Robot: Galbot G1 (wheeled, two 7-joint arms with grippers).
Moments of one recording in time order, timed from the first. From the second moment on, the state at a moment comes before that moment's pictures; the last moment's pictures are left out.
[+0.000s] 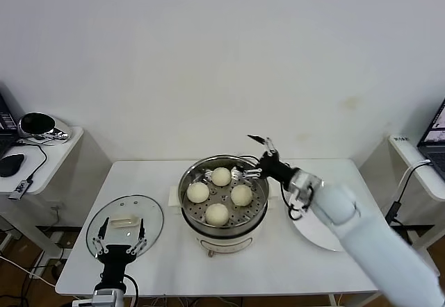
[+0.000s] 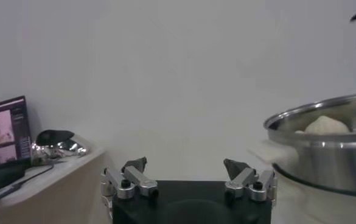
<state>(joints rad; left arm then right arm) 1.65 -1.31 -0.54 -2.02 0.08 -0.09 -0.26 -0.80 0.95 0.12 1.75 0.16 0.09 -0.27</state>
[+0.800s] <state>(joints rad) 1.65 -1.14 -0.66 -1.81 0.98 -0.07 -0.28 -1.47 1.33 0.98 1.86 0.13 0.09 -0.17</state>
